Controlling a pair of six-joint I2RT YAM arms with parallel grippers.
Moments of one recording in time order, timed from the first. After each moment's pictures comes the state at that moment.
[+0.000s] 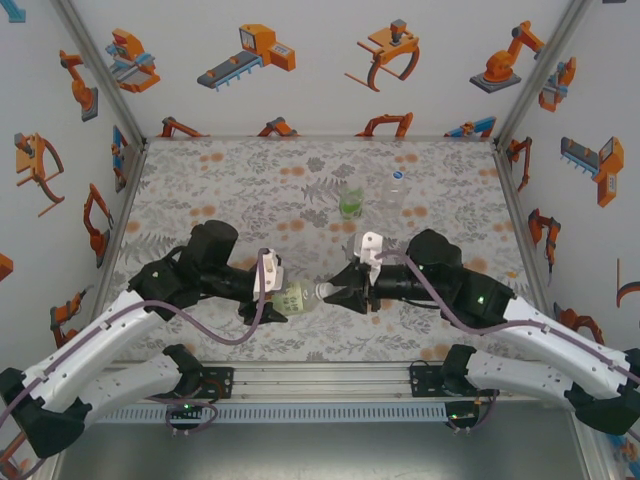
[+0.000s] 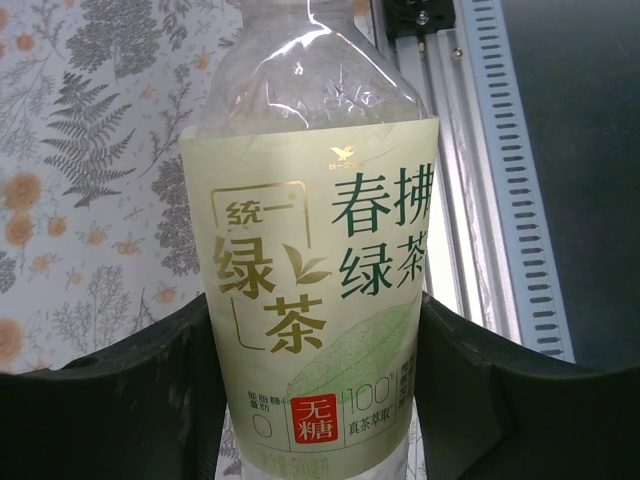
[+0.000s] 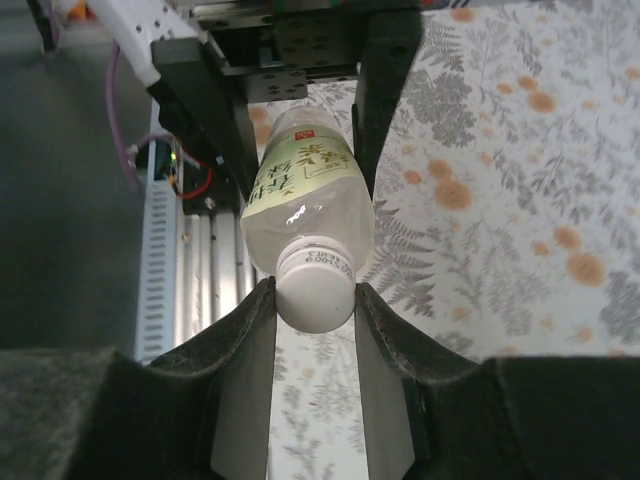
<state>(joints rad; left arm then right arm) -0.81 0.89 0.91 -0.70 0.70 0.61 1.04 0.85 0.92 -0.31 -0.39 -0.04</state>
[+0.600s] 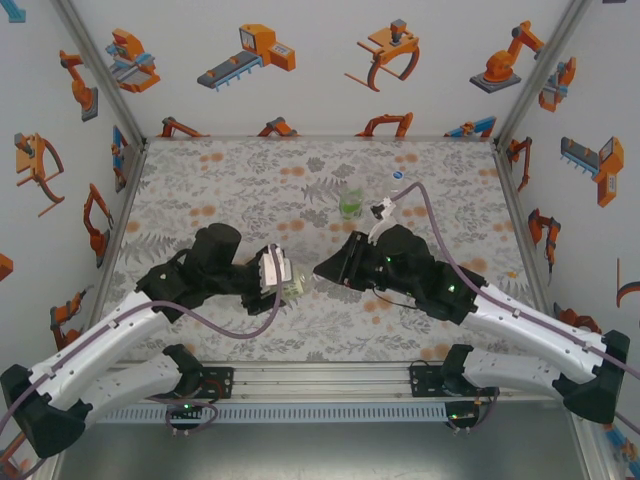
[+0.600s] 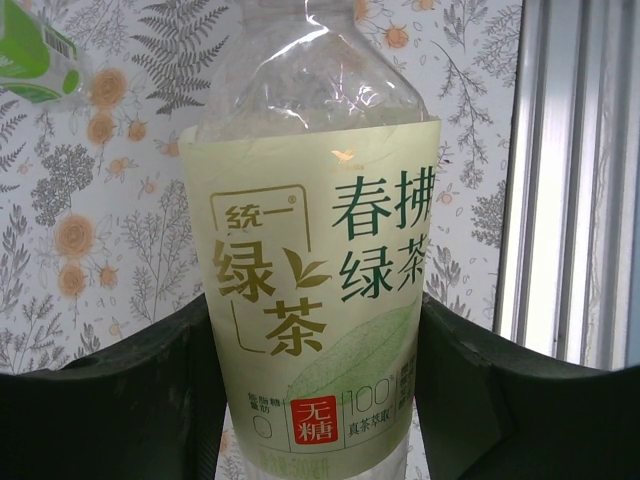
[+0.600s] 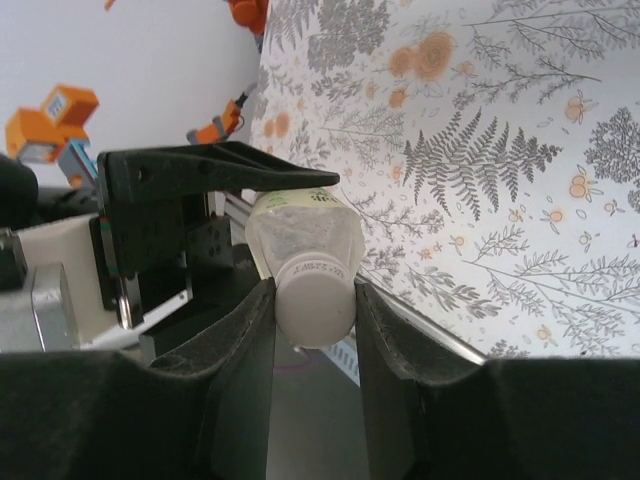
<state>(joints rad) -0.80 0.90 0.84 -0.60 0.46 0.58 1.02 0.99 0.93 -0.36 0.02 1.08</state>
